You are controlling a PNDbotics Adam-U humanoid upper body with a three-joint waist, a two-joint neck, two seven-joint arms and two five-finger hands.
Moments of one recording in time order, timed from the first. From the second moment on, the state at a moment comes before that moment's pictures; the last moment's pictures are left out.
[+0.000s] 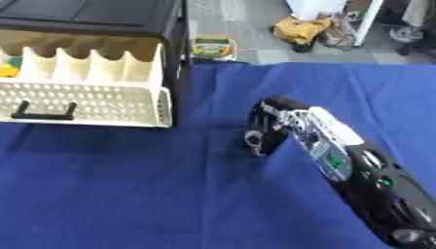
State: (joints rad) left arm -0.63 0.73 -0.03 -1.99 0.08 0.07 0.18; right arm -0.83 -0.38 0.35 -1.32 0.86 0.38 0.59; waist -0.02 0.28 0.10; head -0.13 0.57
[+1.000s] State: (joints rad) left arm -0.62 0.72 -0.04 -1.99 0.08 0.07 0.17; right arm -0.85 -0.38 0.35 -1.29 0.91 0.36 0.65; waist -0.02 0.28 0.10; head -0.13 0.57
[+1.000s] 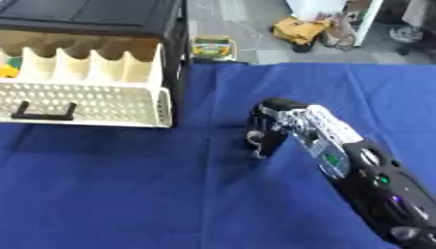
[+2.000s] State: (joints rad) left arm -0.61 0.72 -0.04 -1.99 0.08 0.07 0.17; right arm -0.85 -0.38 0.35 -1.29 0.91 0.38 0.65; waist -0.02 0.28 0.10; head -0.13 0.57
